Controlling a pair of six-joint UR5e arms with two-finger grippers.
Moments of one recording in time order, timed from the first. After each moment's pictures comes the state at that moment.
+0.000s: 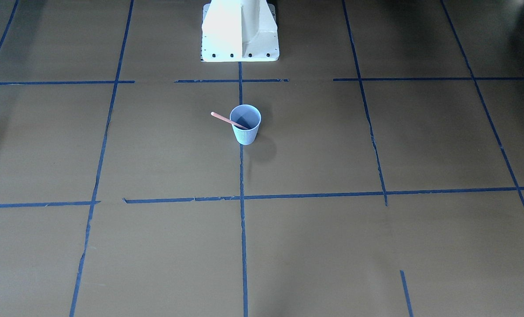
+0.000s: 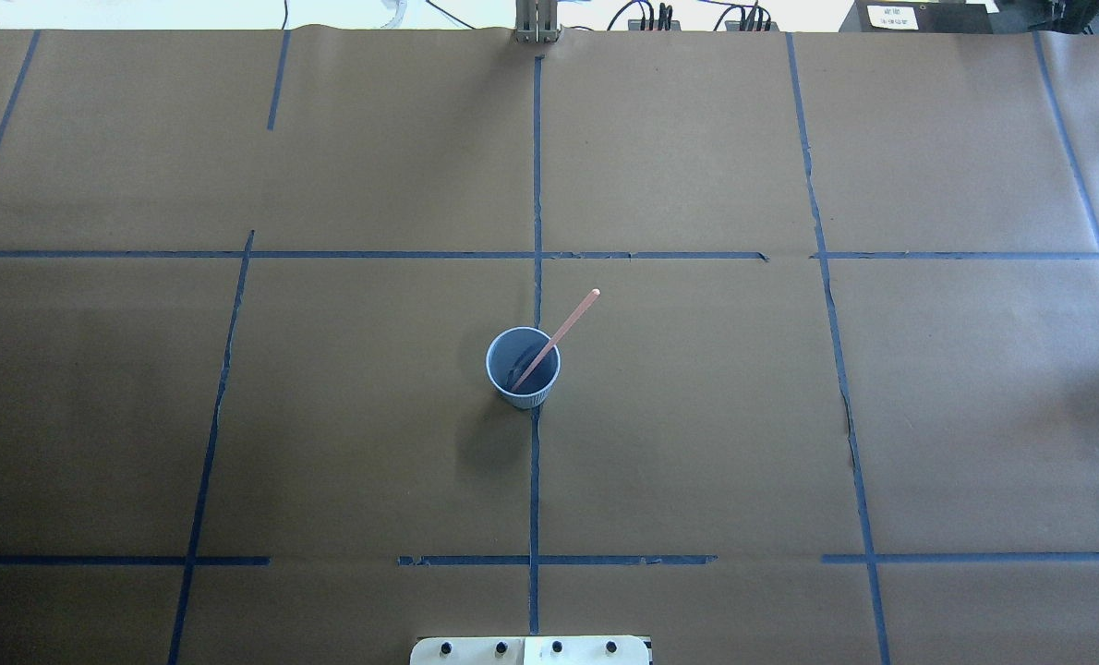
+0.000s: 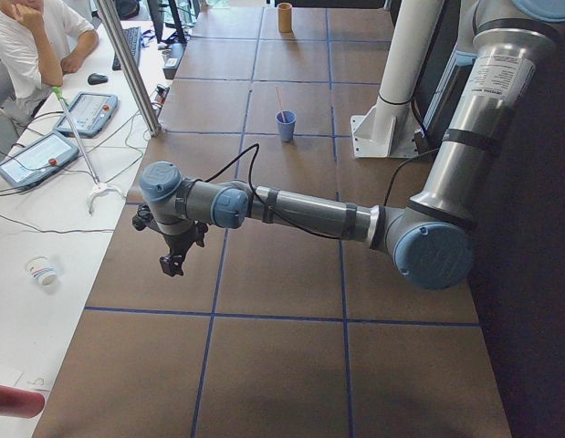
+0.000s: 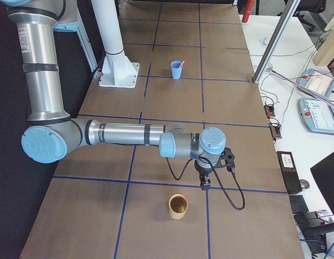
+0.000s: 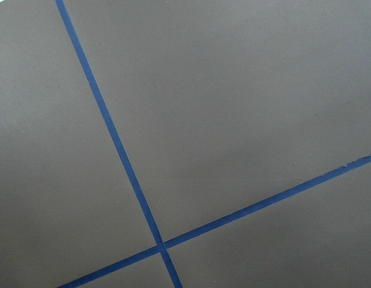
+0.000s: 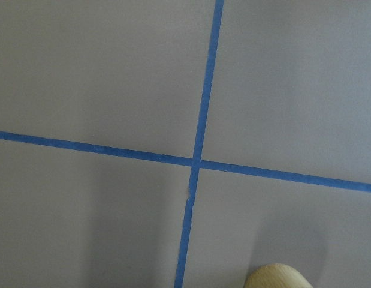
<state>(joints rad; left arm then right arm) -1.48 -1.86 -1.44 -1.59 -2.35 0.22 1.58 -1.48 1.50 -1.55 2.37 -0.12</state>
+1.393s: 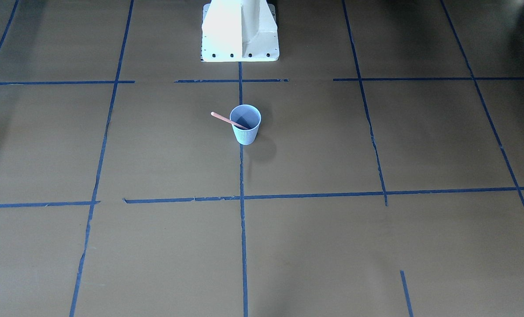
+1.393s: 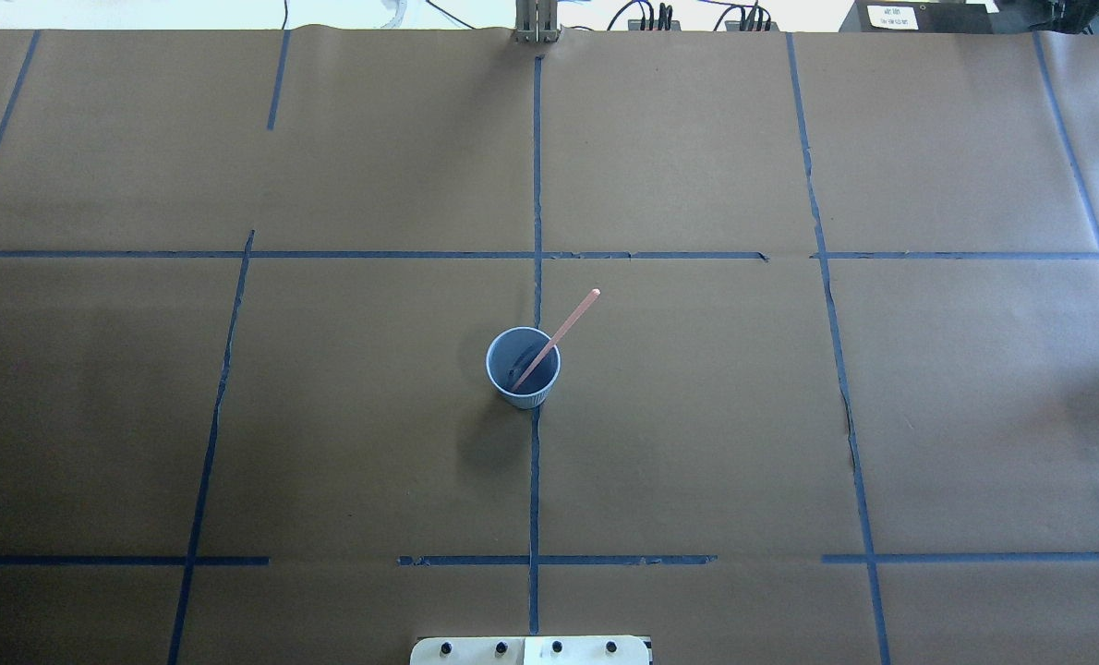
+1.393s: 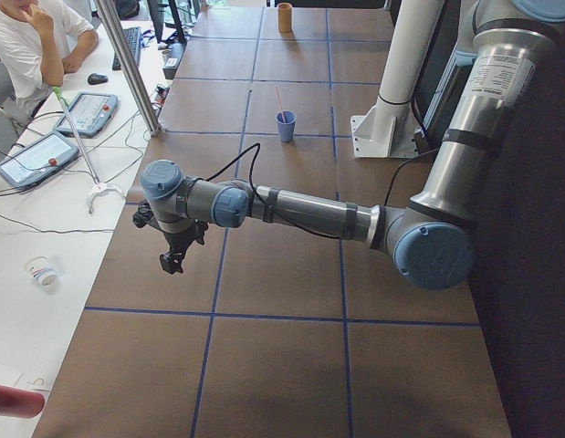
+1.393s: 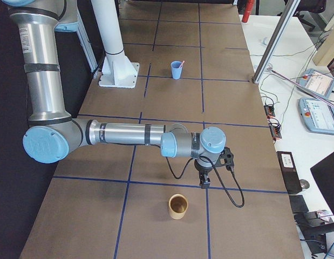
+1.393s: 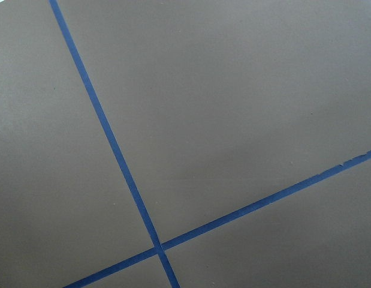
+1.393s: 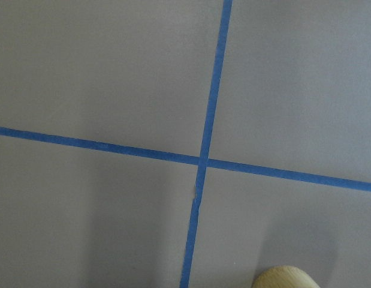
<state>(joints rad) -1.48 -1.87 -1.45 -1.59 -2.36 0.23 1.56 -1.48 1.49 -1.54 2.37 -0.11</state>
